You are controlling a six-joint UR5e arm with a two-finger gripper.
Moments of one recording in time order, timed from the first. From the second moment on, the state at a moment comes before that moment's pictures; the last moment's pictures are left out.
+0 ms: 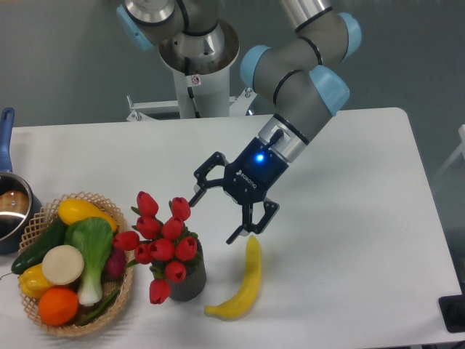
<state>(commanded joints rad) 2.62 -1.87 -1.82 -0.79 0.49 1.21</state>
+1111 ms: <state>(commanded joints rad) 2.54 -1.94 -1.80 -0.75 0.52 1.27</state>
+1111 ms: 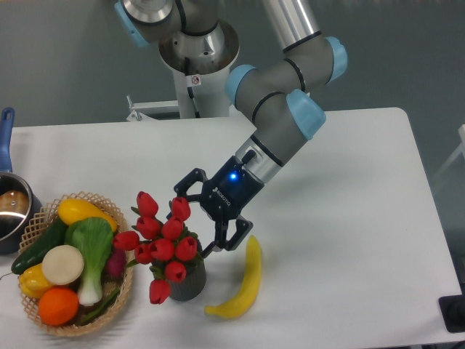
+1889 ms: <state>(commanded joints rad) 2.50 -1.97 -1.77 -0.74 0.52 1.27</state>
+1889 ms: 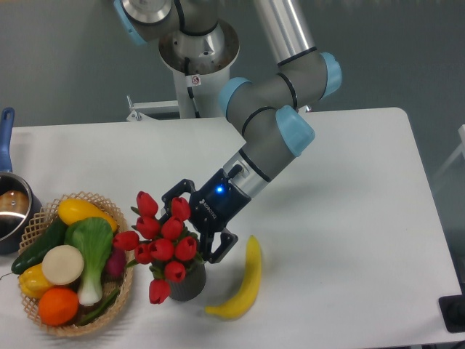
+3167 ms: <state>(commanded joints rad) 2.47 -1.98 -1.76 -0.75 0.52 1.27</state>
